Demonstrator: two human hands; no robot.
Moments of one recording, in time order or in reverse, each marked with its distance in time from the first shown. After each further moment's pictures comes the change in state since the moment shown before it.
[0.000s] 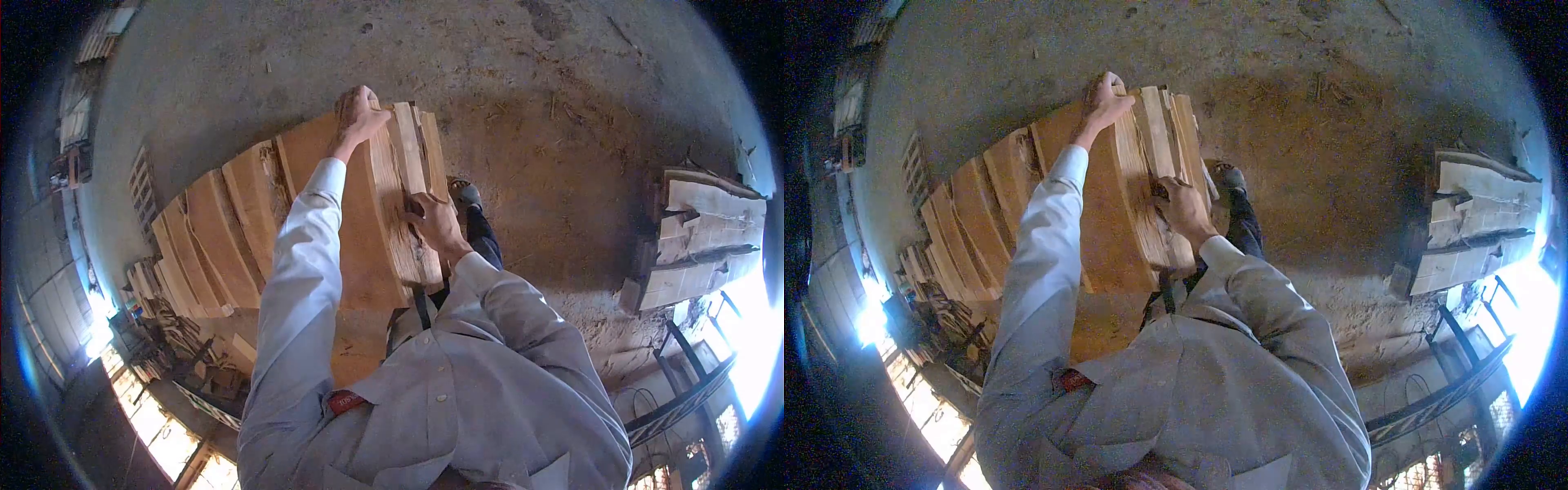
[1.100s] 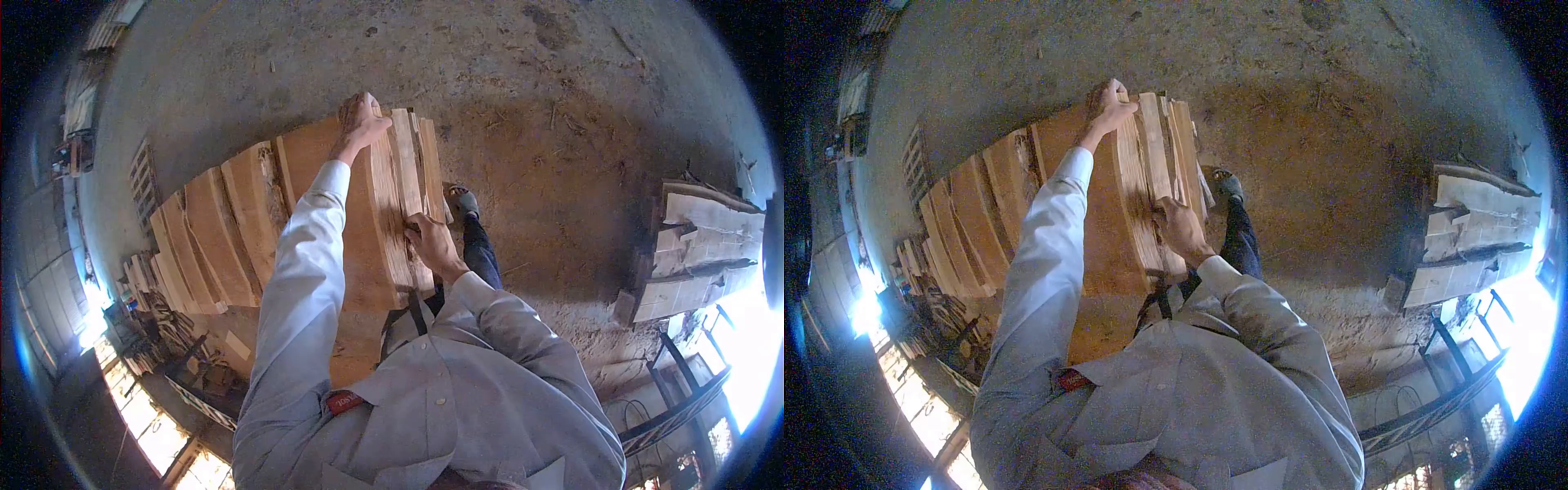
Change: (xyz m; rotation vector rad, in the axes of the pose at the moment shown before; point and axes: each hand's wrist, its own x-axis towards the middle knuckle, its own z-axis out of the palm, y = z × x) left_hand 0.001 0.002 0.009 0.132 -0.055 -0.067; right_hand -0.026 0.008 0.003 0.065 -0.029 -0.021
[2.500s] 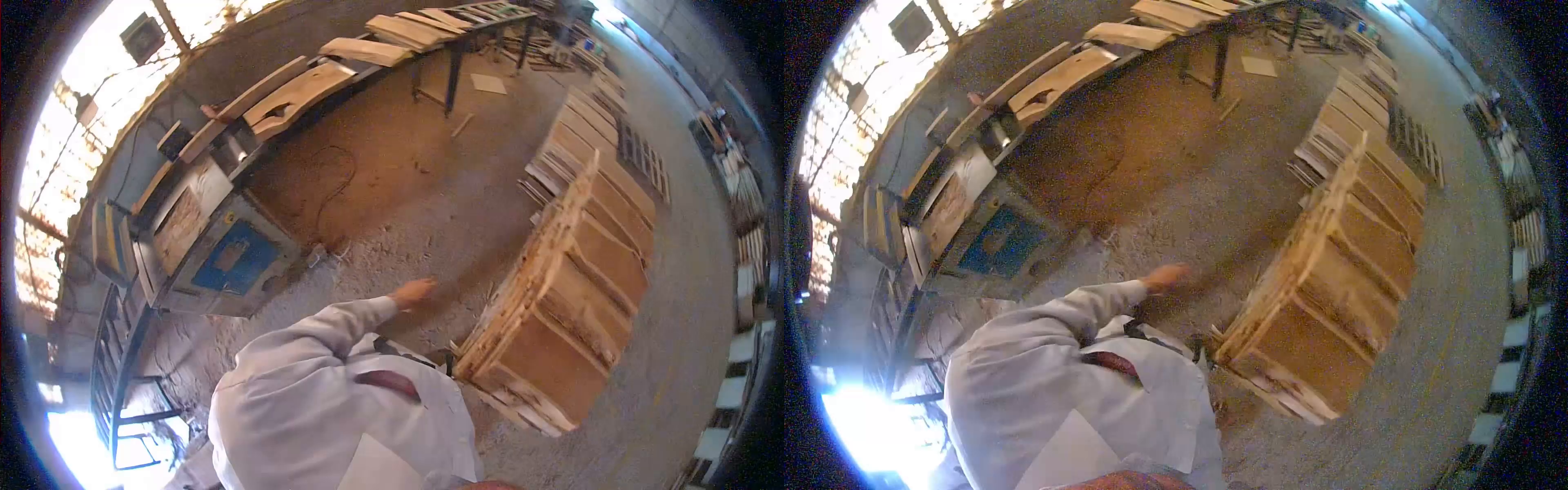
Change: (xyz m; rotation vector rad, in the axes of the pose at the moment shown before) left_hand -0.729 0.109 0.282 -0.538 1.019 -1.157; right_hand 0.036 0.182 -0.014 -0.020 -0.845 0.438
